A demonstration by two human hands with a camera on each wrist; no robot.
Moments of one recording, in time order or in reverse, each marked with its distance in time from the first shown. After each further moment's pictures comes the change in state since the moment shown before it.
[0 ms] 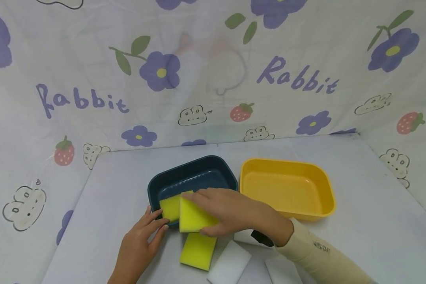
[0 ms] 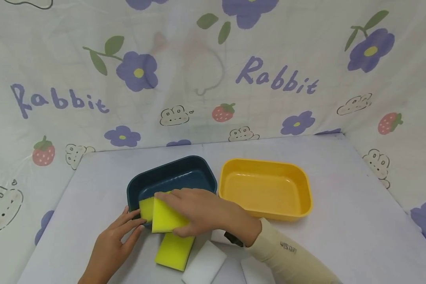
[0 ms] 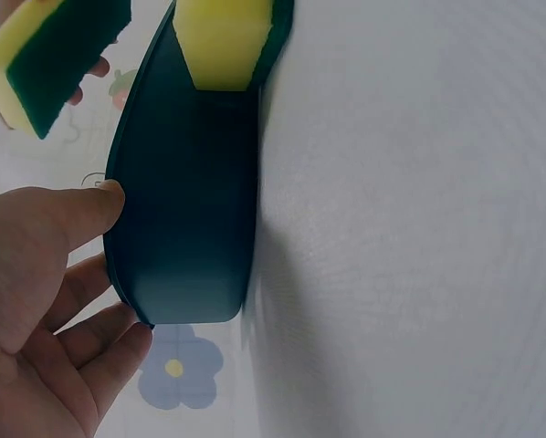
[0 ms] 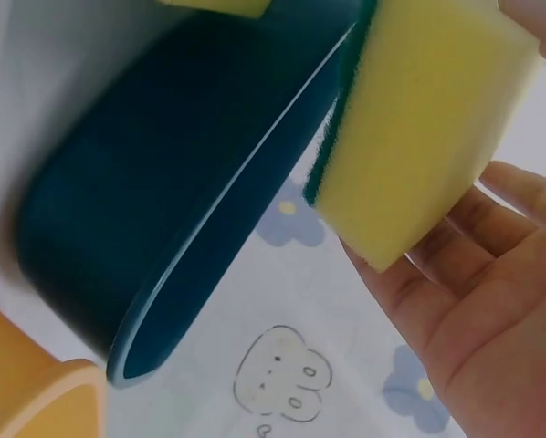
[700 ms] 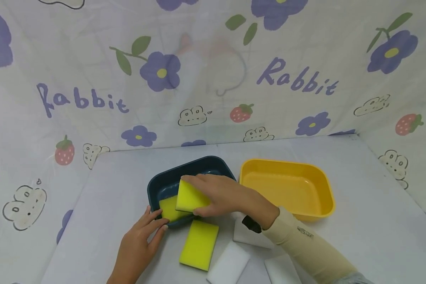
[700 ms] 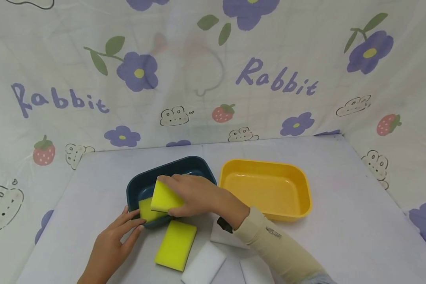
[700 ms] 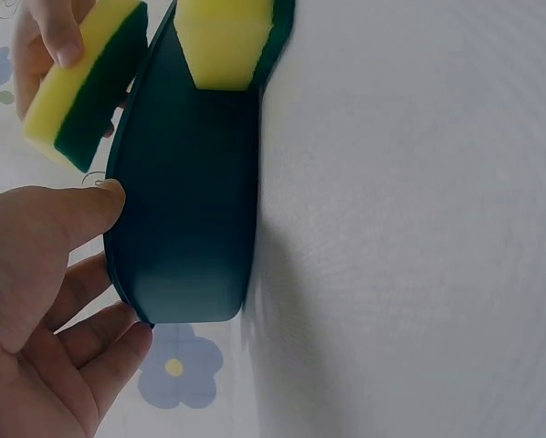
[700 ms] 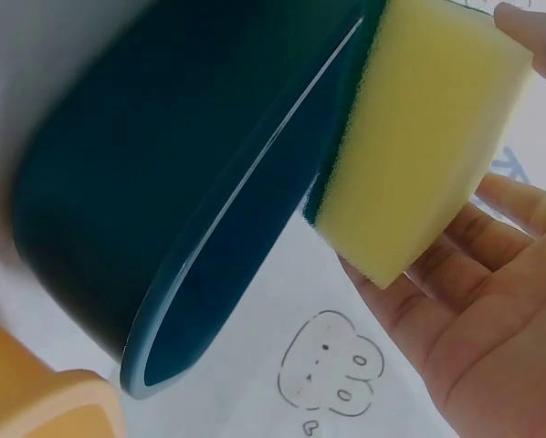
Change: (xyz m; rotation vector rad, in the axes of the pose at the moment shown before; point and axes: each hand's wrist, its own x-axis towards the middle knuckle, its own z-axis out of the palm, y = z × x) left_hand -0.001 -0.001 0.000 -0.008 0.015 0.015; right_hand 0.027 0.026 0.000 -0.009 0.041 0.105
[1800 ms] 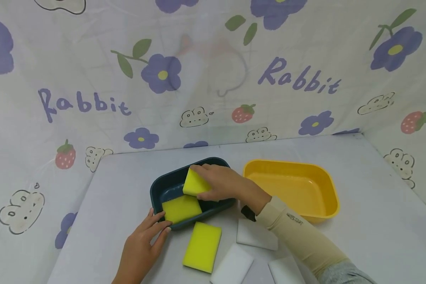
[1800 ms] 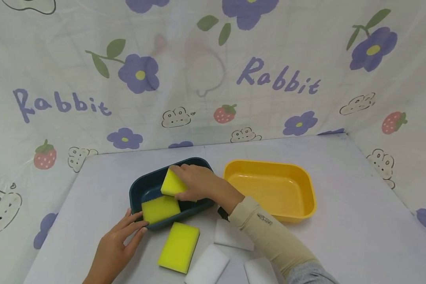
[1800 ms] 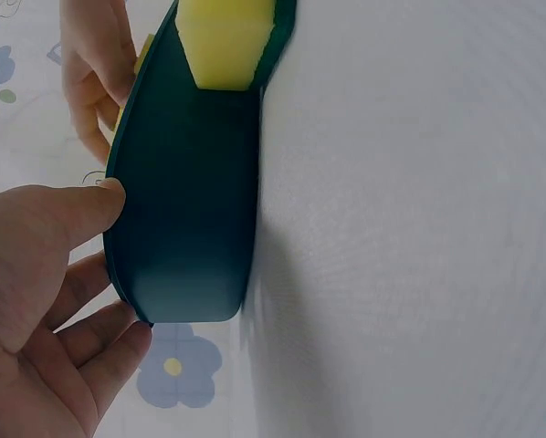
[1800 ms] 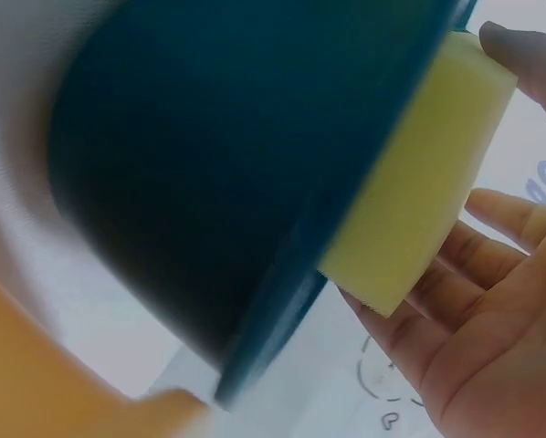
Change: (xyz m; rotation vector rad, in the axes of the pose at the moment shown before) left_hand -0.002 -0.002 0.003 0.009 0.017 0.002; right_hand 0.029 0.033 0.007 -0.045 -0.026 0.166
